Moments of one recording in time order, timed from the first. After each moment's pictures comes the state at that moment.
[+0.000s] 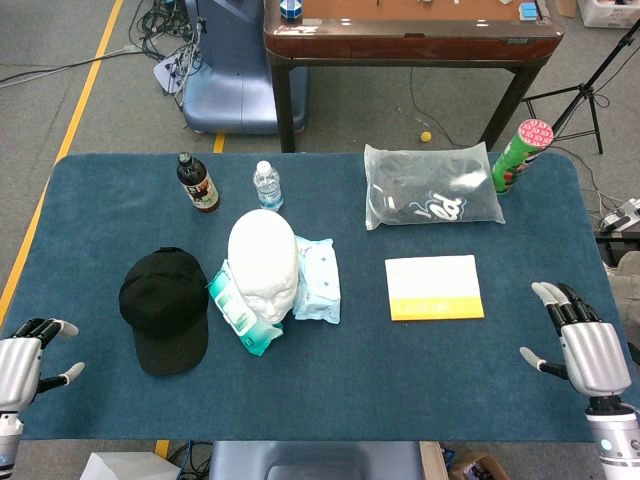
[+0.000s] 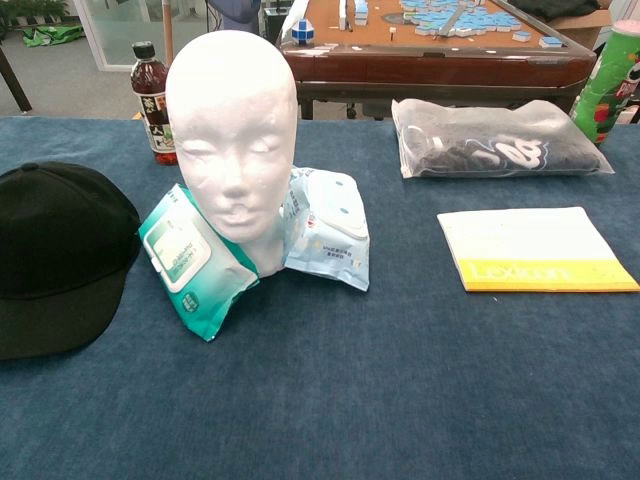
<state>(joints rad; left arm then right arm) -0.09 -1.16 -0.06 -1.58 1.51 1.53 0.06 0.08 -1.16 0.06 -1.56 -1.57 1.53 -0.06</state>
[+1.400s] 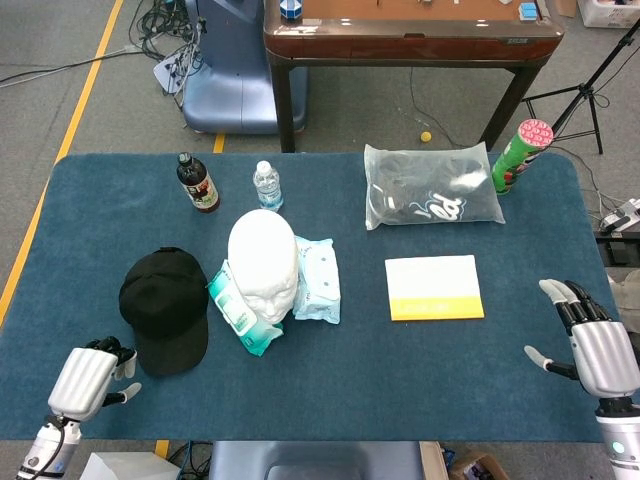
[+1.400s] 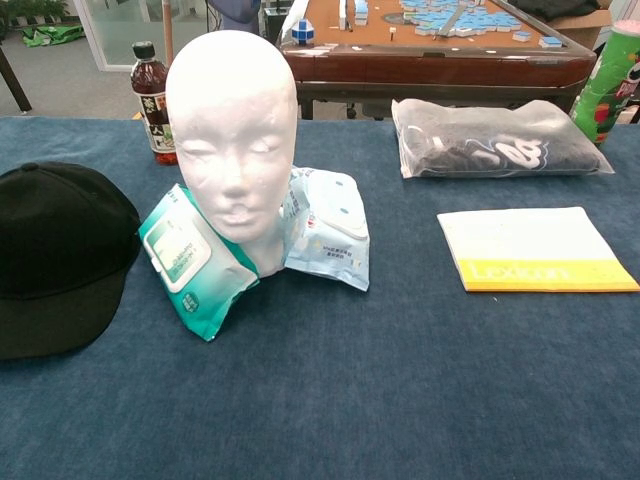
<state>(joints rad) -0.14 -1.25 0.02 -1.63 1.66 1.43 0.23 0.07 -1.12 0.06 -1.58 -1.58 1.55 0.02</state>
